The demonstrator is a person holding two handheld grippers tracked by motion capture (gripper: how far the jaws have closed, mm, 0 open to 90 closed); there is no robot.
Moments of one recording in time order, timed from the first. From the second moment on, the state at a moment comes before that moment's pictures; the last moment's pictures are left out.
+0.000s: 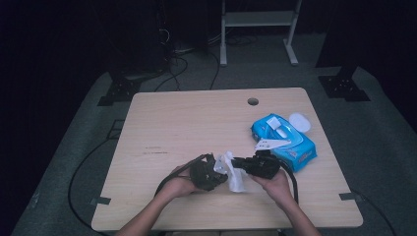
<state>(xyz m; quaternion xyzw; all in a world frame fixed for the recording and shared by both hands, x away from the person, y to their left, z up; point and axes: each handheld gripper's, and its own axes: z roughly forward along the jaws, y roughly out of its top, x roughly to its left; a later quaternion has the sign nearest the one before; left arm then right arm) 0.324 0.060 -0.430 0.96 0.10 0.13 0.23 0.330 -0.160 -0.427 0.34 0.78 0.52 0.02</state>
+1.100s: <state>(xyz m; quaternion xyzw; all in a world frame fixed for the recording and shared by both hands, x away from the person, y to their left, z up) 0.311 0.080 -0.402 0.91 0.10 0.15 0.38 0.328 -0.160 -0.420 0.32 0.78 0.54 -0.01</state>
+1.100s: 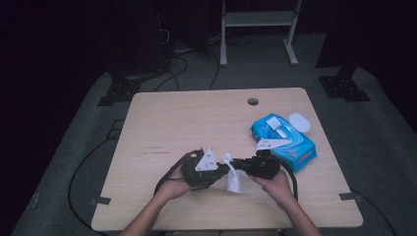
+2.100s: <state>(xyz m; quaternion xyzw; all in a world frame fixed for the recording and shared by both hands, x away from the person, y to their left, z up) 0.357 0.033 -0.426 0.96 0.12 0.07 0.25 0.333 -0.186 -0.425 0.36 0.77 0.53 0.03</state>
